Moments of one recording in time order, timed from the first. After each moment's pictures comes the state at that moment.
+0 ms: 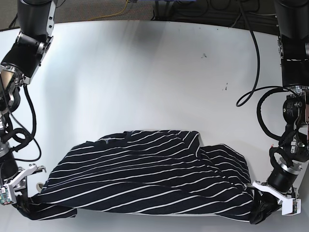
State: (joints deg) left arm -31.8 -31.0 5.8 87.9 -43.4 -11.6 23.6; right arm 28.4 30.1 18.6 105.4 18.3 31.2 -45.8
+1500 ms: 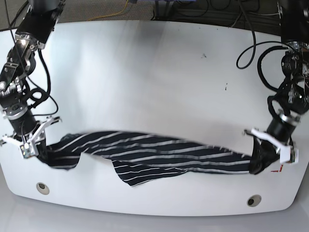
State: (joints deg) left arm -2.7 -33.2 -4.1 105.6 -43.5 -11.6 23.4; right arm 5.1 24.5 25.3 112.5 18.8 34.2 -51.5
